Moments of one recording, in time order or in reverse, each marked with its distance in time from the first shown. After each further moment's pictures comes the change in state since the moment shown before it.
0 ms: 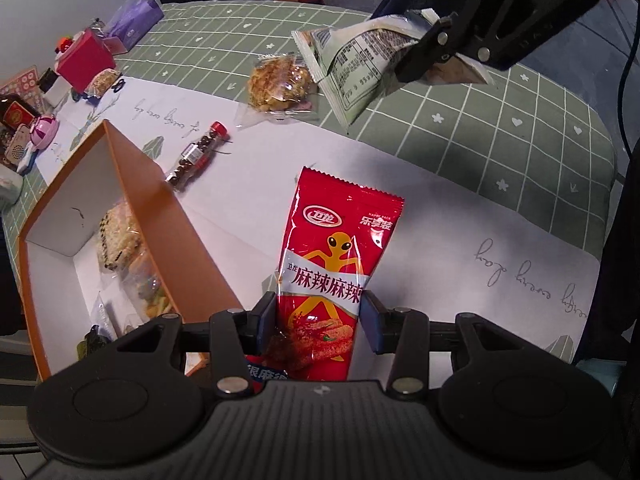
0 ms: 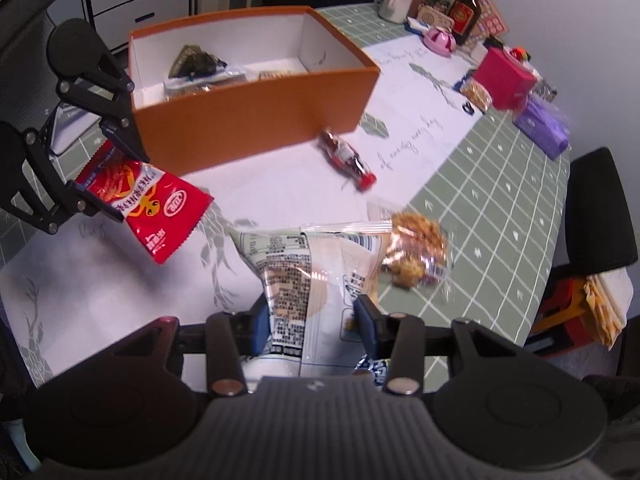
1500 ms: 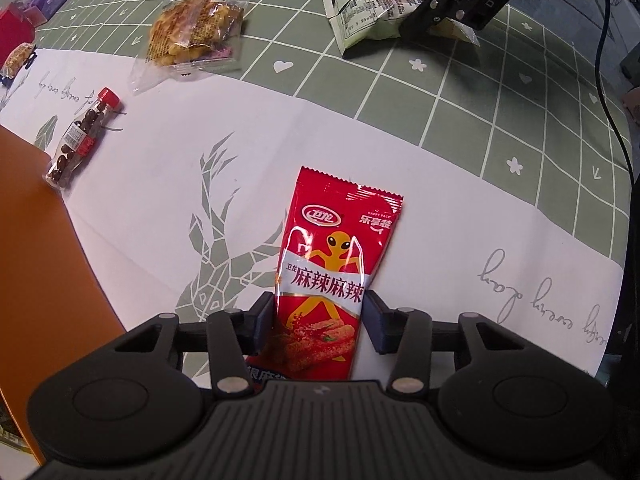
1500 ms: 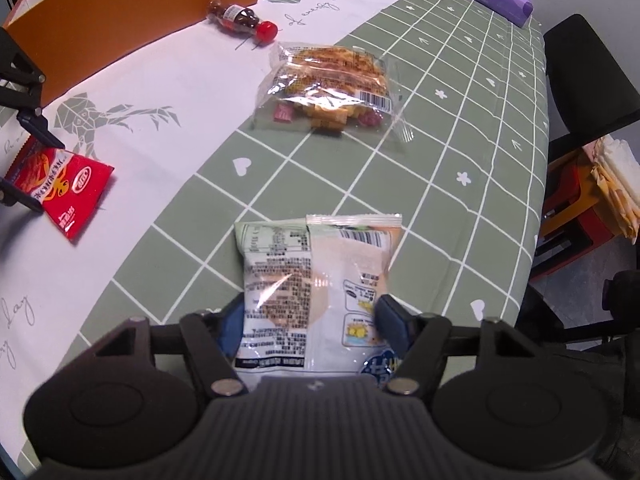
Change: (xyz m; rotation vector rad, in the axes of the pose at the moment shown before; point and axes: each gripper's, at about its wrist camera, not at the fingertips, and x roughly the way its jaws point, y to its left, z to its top) left arm 0.118 -0.031 0.033 0.056 0.128 -0.143; right arm 0.105 -0.082 -0.119 0.219 0.153 -0.003
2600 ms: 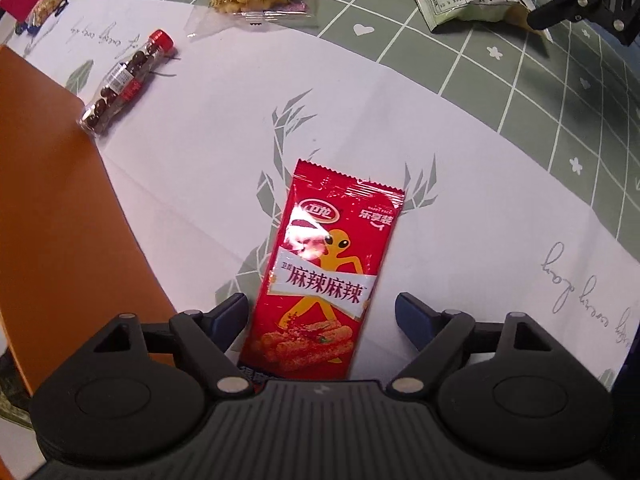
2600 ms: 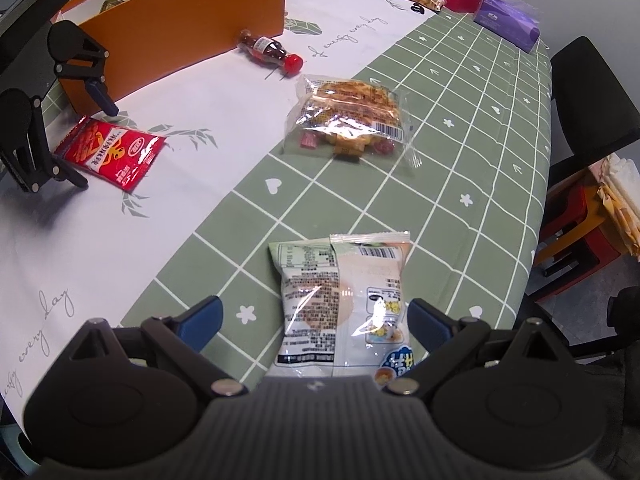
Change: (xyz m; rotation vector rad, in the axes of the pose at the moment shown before) left arm 0.009 0.051 -0.016 -0.114 0.088 -0.002; right arm -0.032 0.004 -0.008 -0.025 -0.069 0.044
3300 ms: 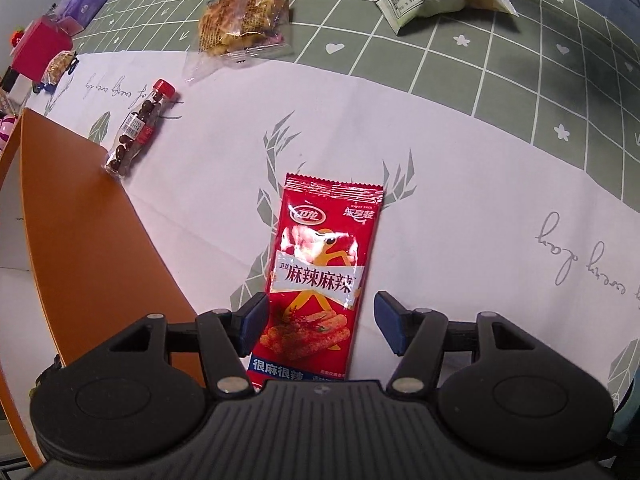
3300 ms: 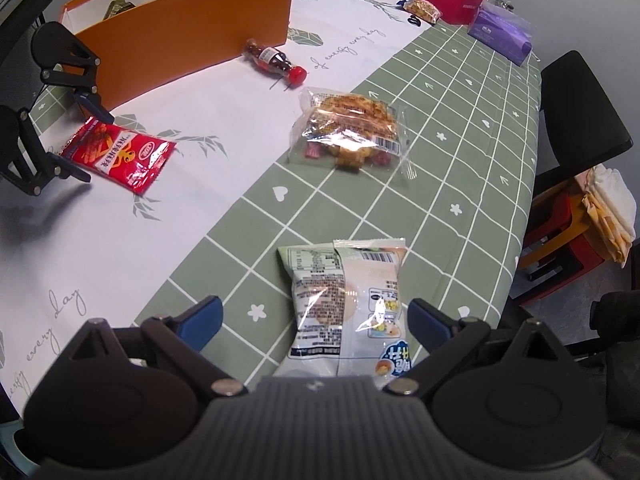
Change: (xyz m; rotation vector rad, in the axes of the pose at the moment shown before) left arm -0.017 -0.036 -0.016 0.131 -0.062 0.175; right arm -0.021 0.013 0.001 -0.018 -0.006 -0.044
